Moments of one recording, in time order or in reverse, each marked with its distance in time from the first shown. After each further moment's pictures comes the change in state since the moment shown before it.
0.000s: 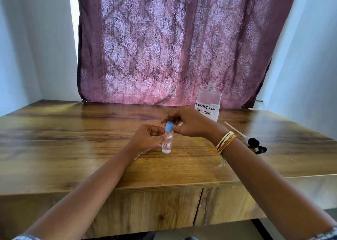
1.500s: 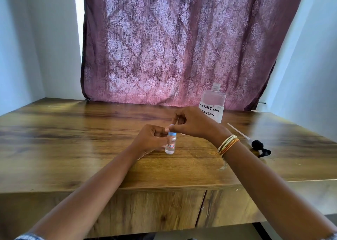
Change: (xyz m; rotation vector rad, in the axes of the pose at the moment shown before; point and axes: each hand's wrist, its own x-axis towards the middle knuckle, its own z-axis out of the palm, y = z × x) left_hand -0.001 -0.002 -0.003 0.044 -0.024 0.045; right_hand 0.003 0.007 0.007 0.001 0.087 0.108
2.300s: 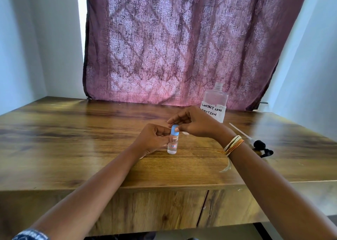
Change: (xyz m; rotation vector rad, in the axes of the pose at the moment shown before) left_hand 0.004 -0.001 0.001 0.057 0.021 0.004; right_hand -0.003 0.000 -0.004 0.280 -0.103 0.014
